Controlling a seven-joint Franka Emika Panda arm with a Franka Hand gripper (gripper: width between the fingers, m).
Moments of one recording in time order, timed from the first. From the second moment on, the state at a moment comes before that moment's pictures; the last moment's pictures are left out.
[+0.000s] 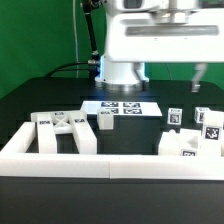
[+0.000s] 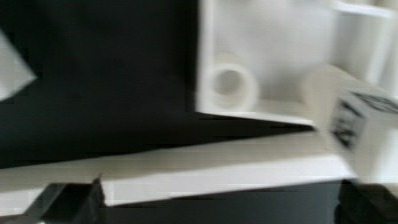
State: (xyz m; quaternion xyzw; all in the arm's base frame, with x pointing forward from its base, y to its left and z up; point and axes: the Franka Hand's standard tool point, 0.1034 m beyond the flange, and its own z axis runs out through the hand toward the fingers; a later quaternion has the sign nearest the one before) arm 0.580 -0.004 0.111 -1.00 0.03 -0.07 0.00
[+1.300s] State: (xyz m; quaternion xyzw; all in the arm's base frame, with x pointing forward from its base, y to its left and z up) arm 0.525 -0.046 0.082 -1.00 0.05 0.04 0.02
